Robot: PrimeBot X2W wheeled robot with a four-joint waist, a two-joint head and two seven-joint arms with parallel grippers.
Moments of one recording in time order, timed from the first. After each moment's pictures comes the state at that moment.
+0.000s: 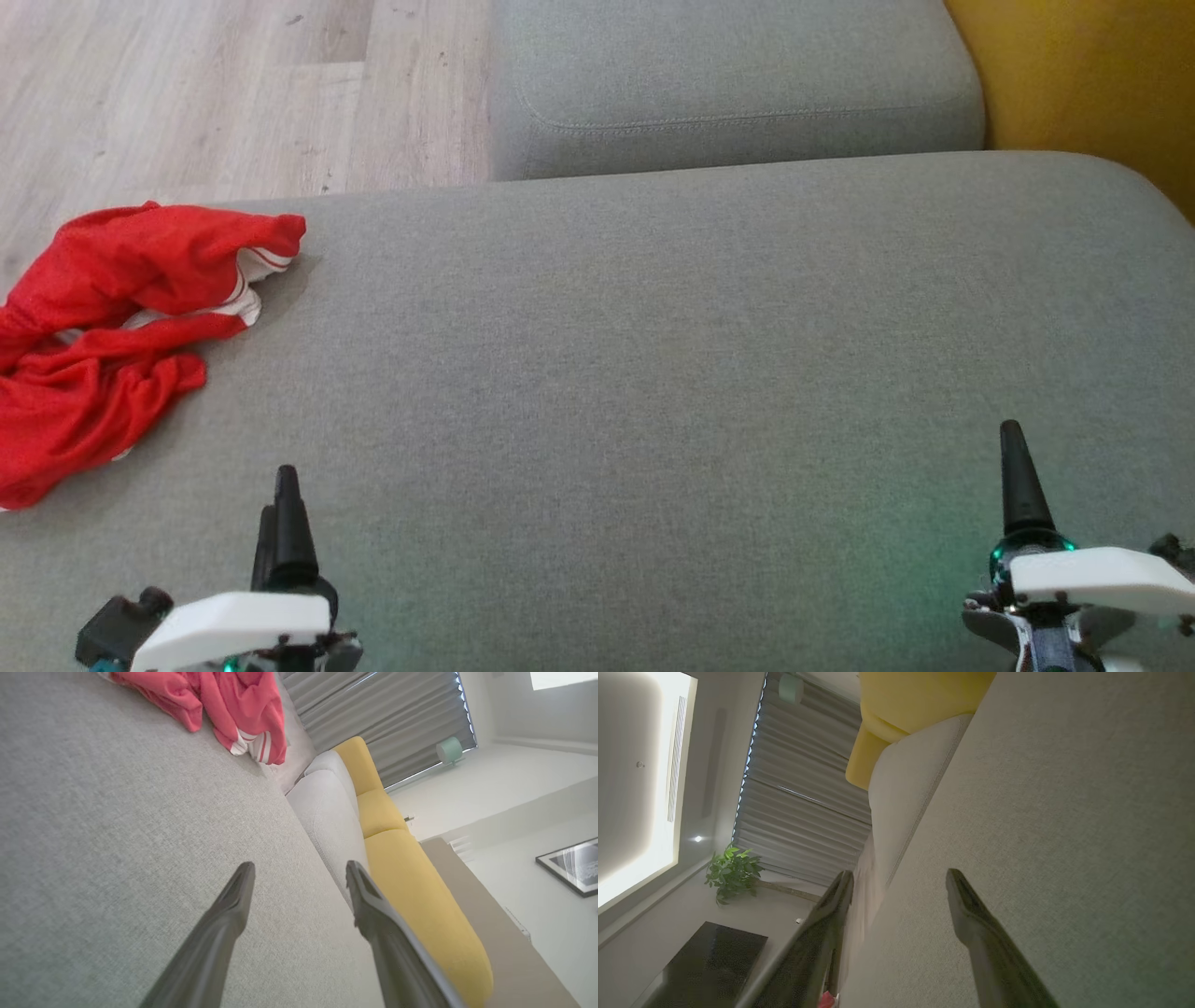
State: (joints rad) left arm 0.03 0.04 -0.04 0.22 -1.18 -0.08 -0.01; right arm 0.04 -0.04 -0.05 0.25 1.19 0.12 -0.01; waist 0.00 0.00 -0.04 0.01
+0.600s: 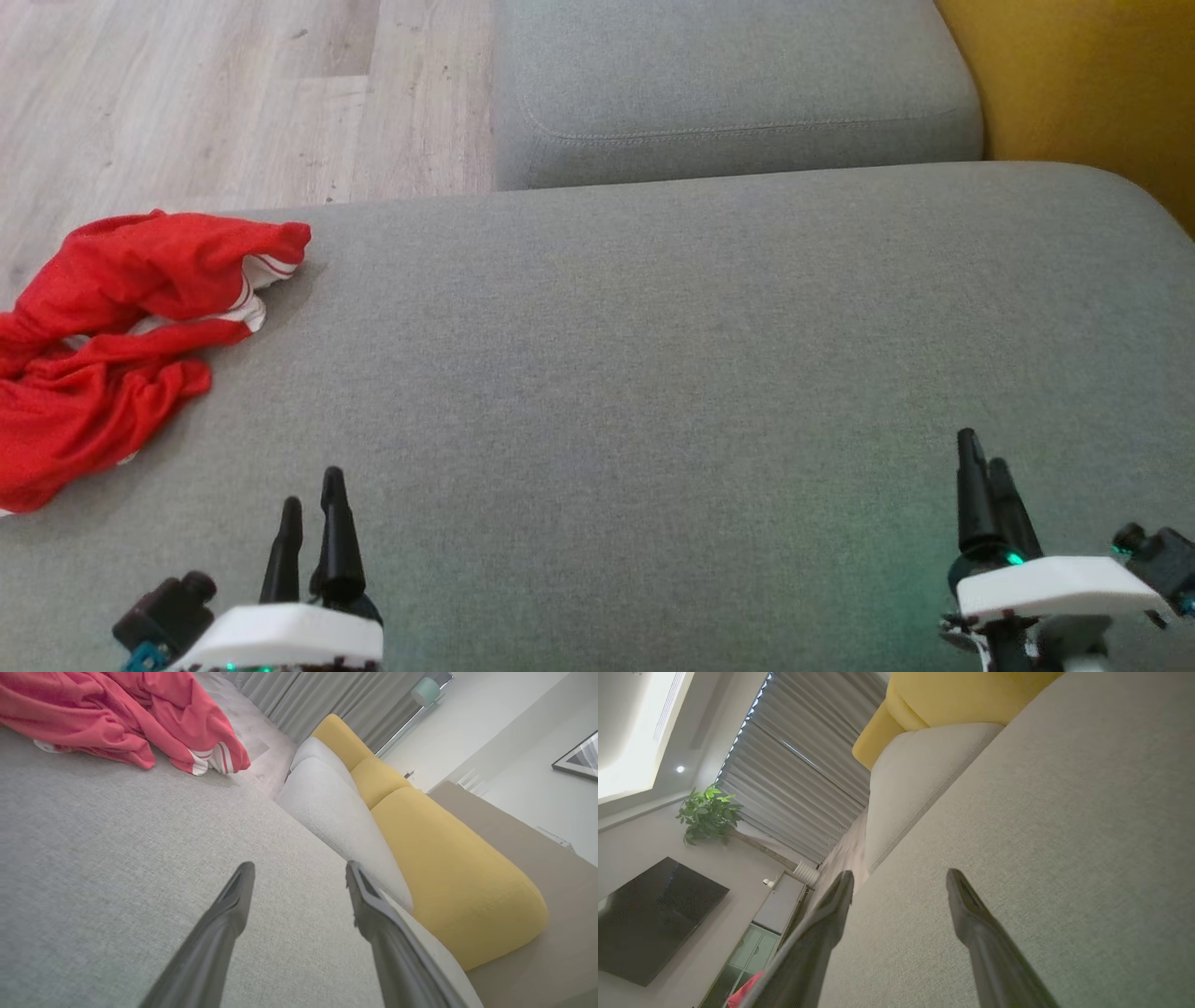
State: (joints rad) left arm 0.05 0.05 -0.11 0.20 -0.85 -0.08 -0.06; right arm 0.06 -0.04 0.01 0.24 0.92 0.12 -0.06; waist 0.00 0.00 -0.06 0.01
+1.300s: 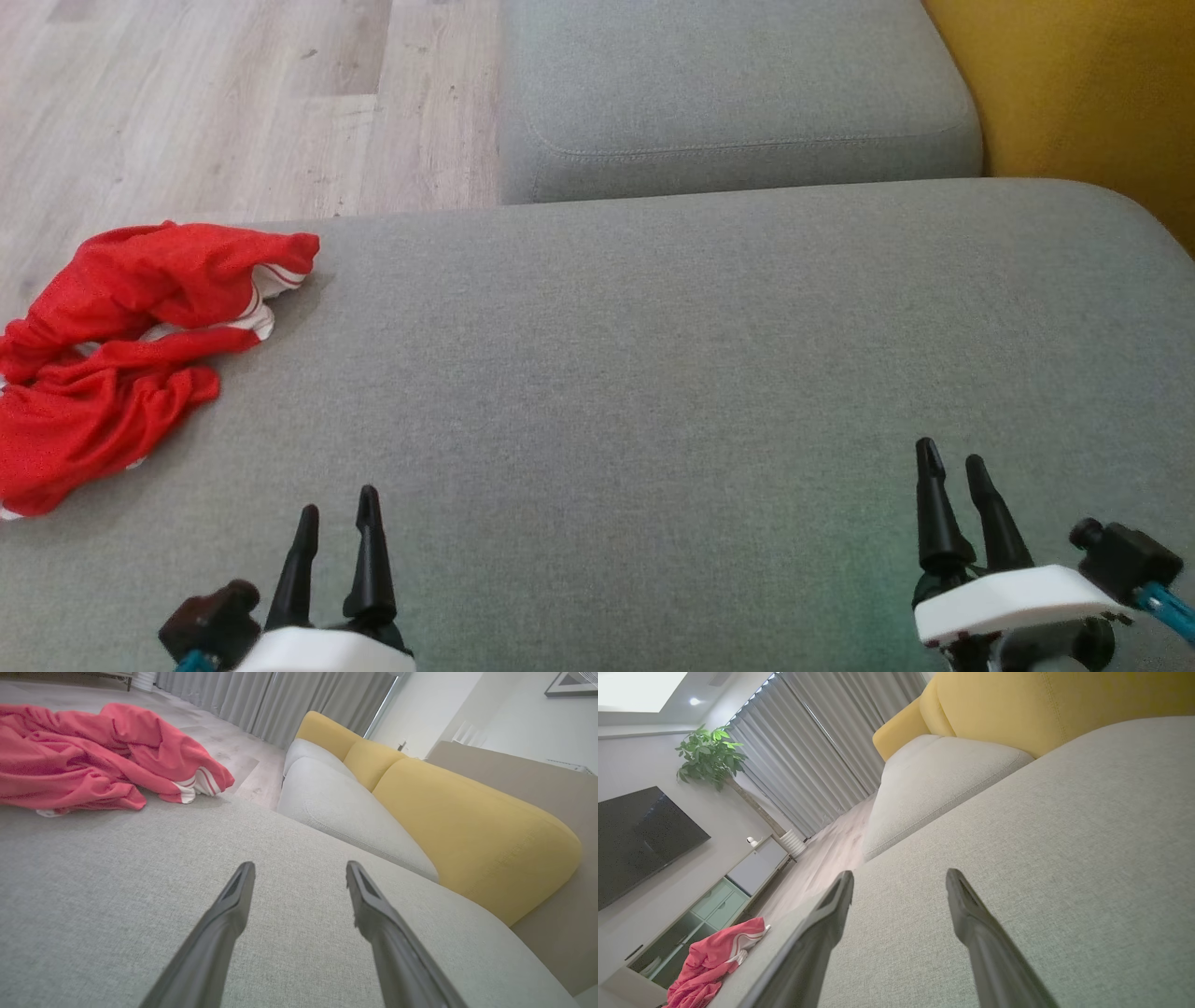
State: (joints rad) left arm 0.09 0.07 -0.17 0.20 -0.58 -0.05 -0.13; right arm 0.08 -0.04 0.07 0.23 0.63 0.12 -0.12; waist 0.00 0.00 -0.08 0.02
